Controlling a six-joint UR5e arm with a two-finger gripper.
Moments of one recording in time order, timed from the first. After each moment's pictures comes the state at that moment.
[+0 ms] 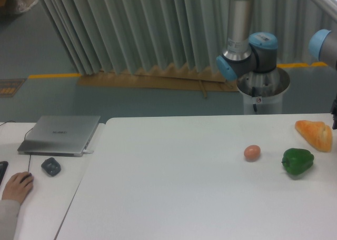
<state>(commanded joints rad) 2.74 -1.78 -1.69 -1.26 1.55 1.92</state>
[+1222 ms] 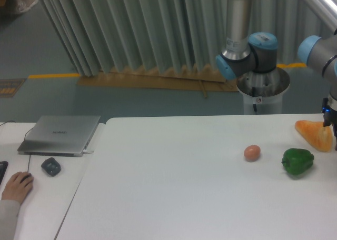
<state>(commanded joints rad) 2.69 -1.76 -1.82 -1.30 1.71 1.92</state>
